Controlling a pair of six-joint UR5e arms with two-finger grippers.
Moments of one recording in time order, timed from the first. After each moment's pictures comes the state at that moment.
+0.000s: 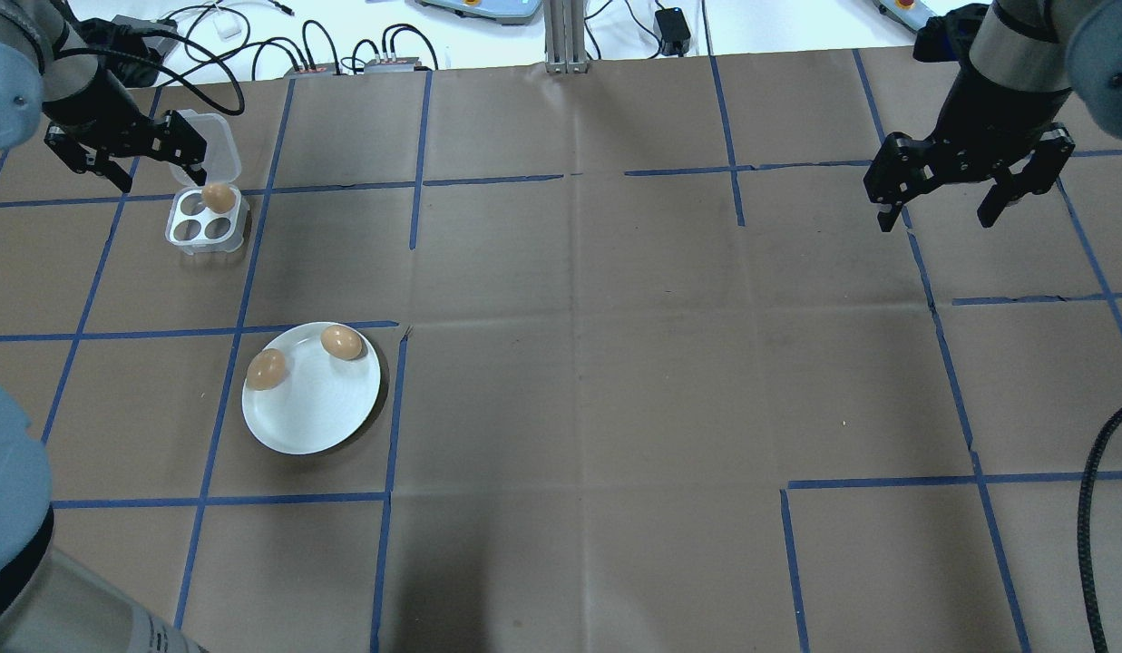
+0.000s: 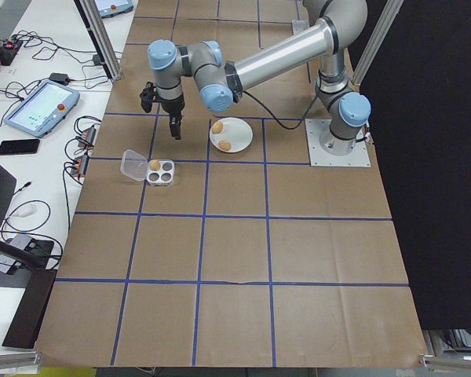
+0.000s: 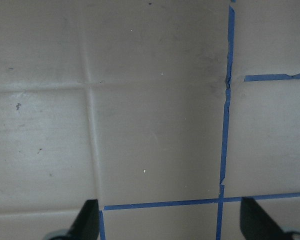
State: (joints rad) left arm -1.19 -2.07 -1.32 -1.30 1.59 0.34; right arm 1.39 -1.48 1.60 -1.57 -1.64 -0.14
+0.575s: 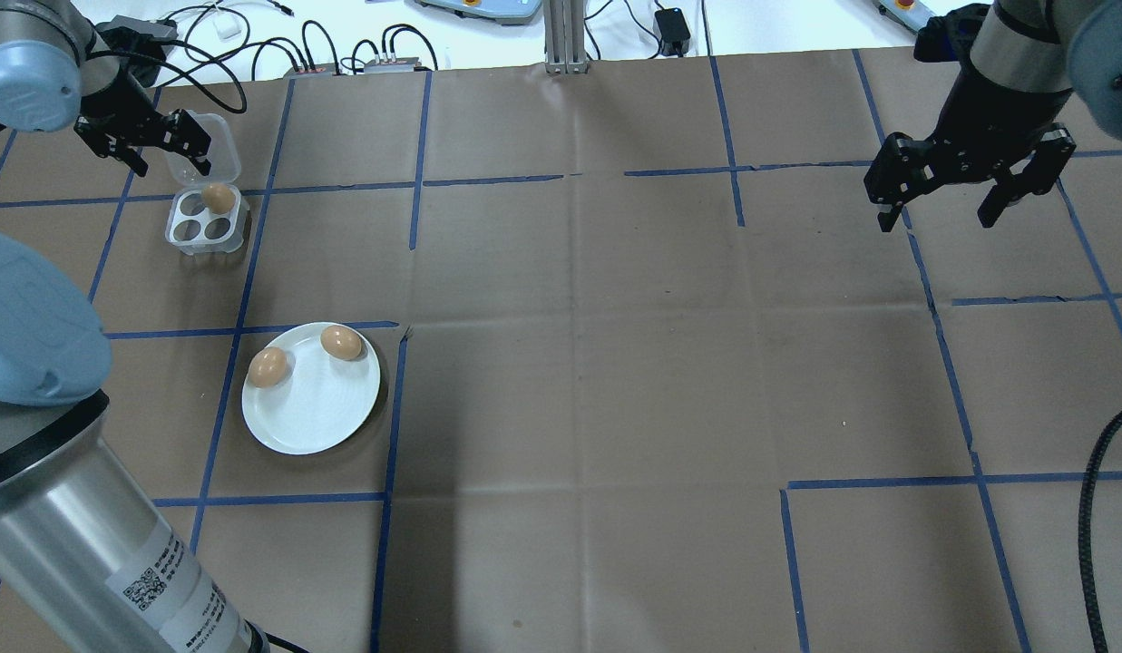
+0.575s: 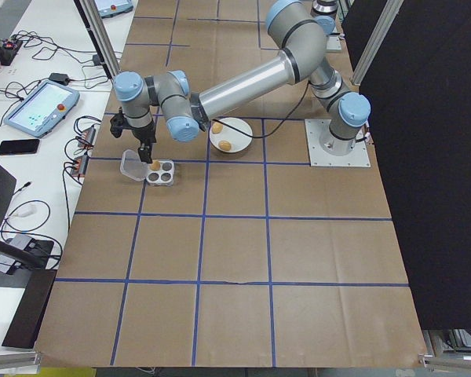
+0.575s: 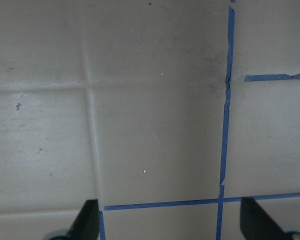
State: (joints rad) left arm -1.17 -2.31 -1.13 -1.28 1.59 0.44; right arm 1.39 -1.48 1.60 -1.57 -1.64 -0.14
